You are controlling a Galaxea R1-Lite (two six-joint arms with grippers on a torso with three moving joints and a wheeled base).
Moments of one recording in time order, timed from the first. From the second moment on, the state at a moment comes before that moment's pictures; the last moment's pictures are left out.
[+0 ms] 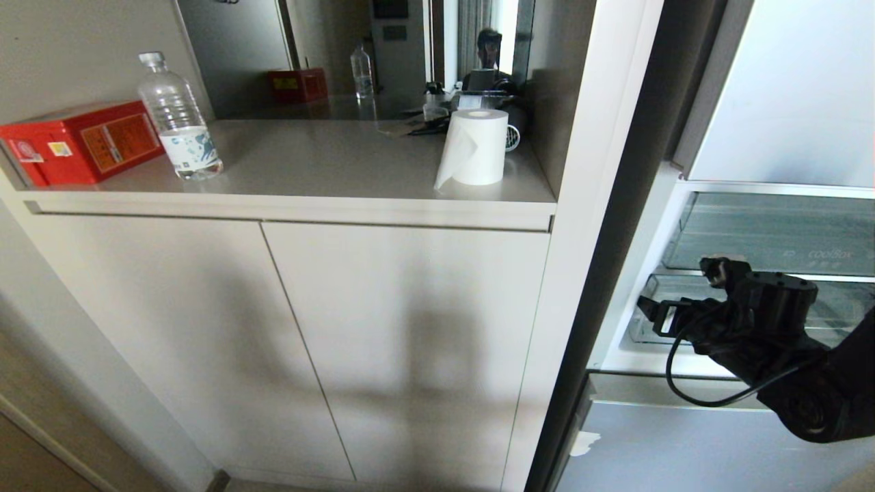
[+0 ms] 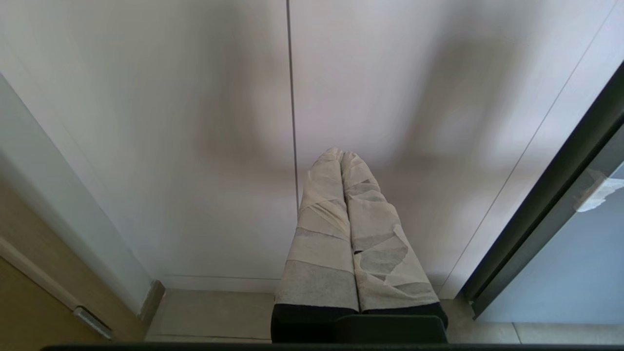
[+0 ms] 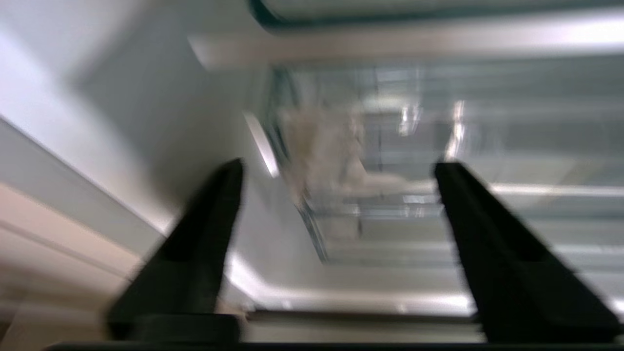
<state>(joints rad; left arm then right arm) 0.00 0.00 0.00 -0.01 0.00 0.00 0.05 2.03 -0.62 -1.21 -0.04 0.12</state>
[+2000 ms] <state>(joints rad) 0.00 0.00 0.00 -0.01 0.00 0.00 0.10 1.72 0.00 -1.49 0.01 0.17</state>
